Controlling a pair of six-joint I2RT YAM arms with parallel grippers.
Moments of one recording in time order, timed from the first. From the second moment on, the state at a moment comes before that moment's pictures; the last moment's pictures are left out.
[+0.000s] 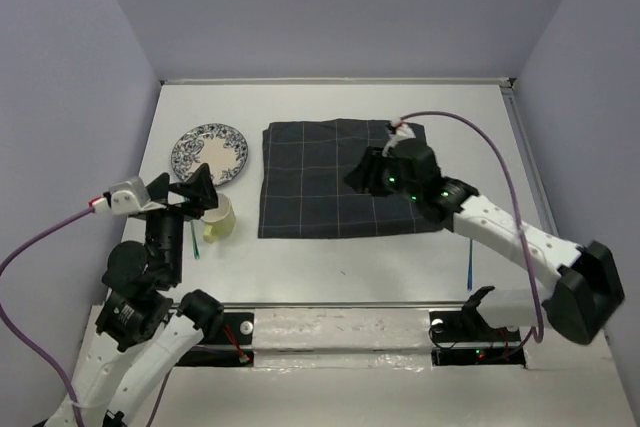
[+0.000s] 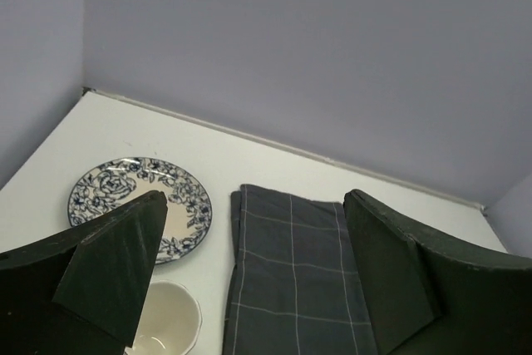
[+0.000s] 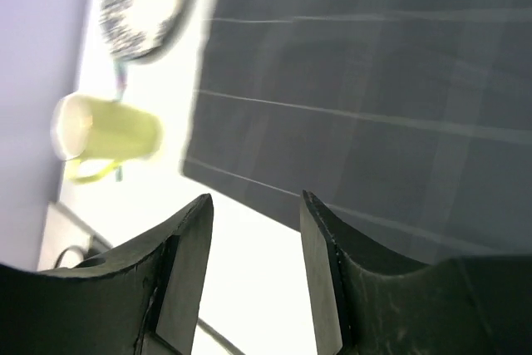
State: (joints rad) left arm -0.57 0.29 0.72 -0.20 -0.60 -0.24; right arm 0.62 1.18 0.86 -0.14 -0.06 0.69
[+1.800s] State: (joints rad) left arm -0.45 0.11 0.65 -0.14 -0.63 -0.26; right arm 1.13 2.37 2.10 -0.35 0.23 0.46
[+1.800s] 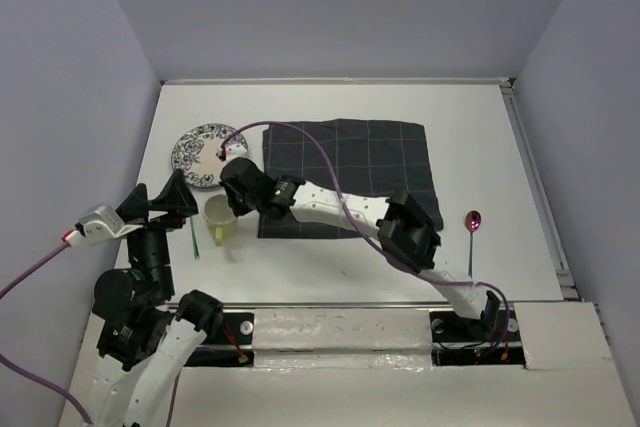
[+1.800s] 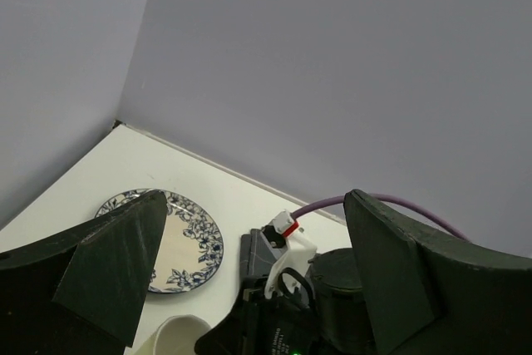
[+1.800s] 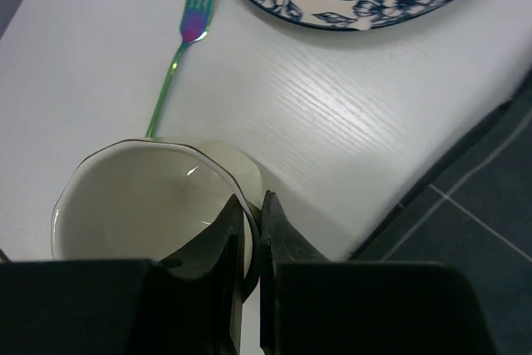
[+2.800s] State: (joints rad) left arm -0.45 0.17 0.65 -0.13 -0.58 -0.27; right arm 0.20 1.99 1.65 -0.29 0.27 0.37
